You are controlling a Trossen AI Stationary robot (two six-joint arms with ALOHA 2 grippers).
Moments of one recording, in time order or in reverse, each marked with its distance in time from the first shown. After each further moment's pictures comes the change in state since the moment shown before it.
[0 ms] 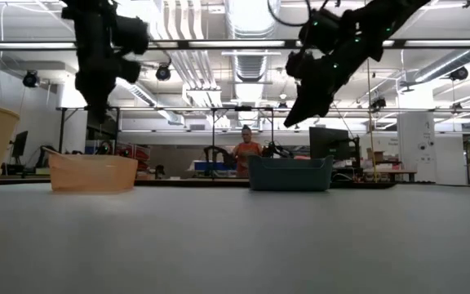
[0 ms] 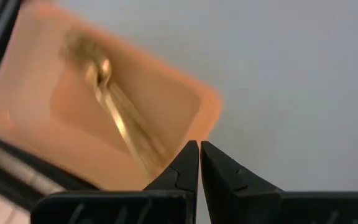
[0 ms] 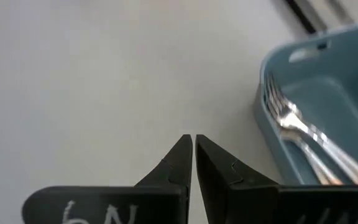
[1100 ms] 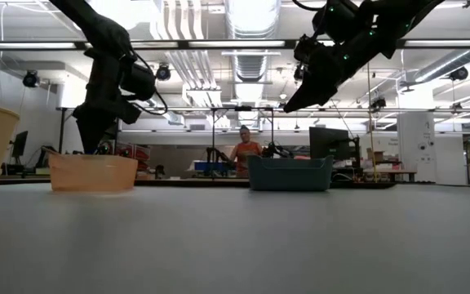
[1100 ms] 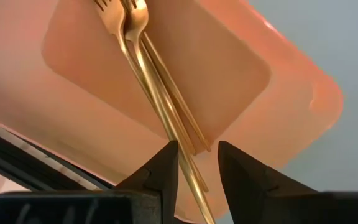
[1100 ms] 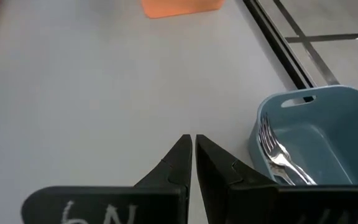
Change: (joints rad) left arm 0.202 0.283 -0.002 -0.011 -0.018 0.041; right arm 0.031 -0.118 -0.109 0.166 0.001 -0.090
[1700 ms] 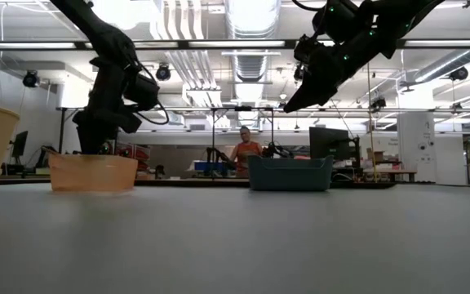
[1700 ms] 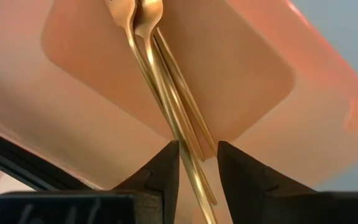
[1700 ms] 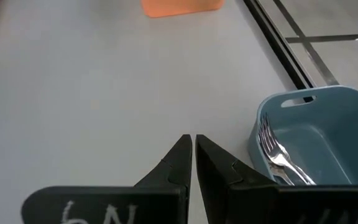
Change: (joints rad) left arm 0.002 0.069 0.000 0.016 -0.039 -0.049; right arm 0.000 0.000 0.000 -0.001 0.000 -0.007
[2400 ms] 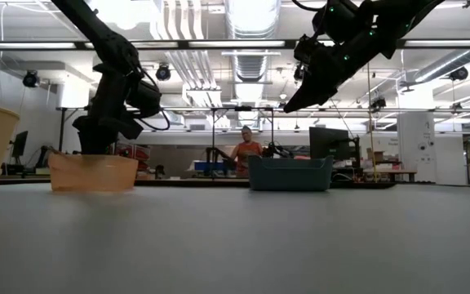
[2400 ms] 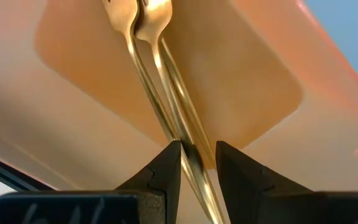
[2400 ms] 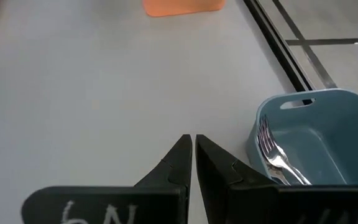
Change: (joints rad) left arm 0.002 0.053 -0.001 0.030 -0.001 -0.048; right arm 0.000 0.001 0.000 0.000 0.000 -0.022
